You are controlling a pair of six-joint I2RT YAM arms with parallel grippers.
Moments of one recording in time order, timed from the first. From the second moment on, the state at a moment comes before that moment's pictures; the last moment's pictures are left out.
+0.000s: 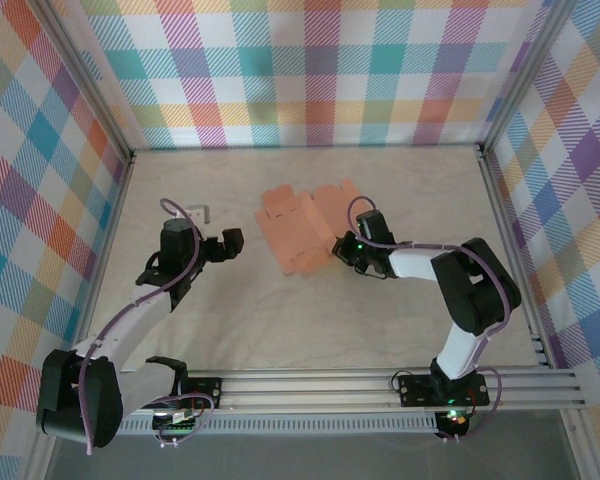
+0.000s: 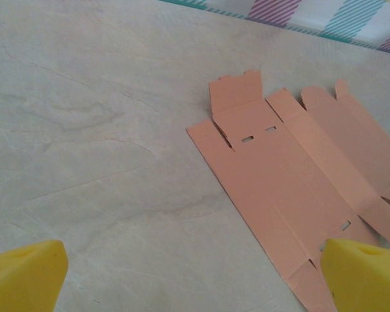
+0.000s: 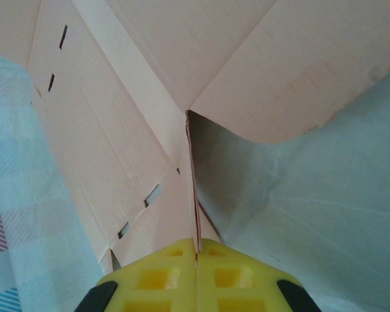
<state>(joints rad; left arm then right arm) -0.21 1.10 0.60 -0.02 0.07 -0.30 0.46 1.75 0.83 0.11 -0.30 0.96</state>
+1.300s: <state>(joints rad) -0.11 1.91 1.30 -0.51 0.21 -0.19 0.31 1.66 1.13 -0.47 -0.54 0.24</state>
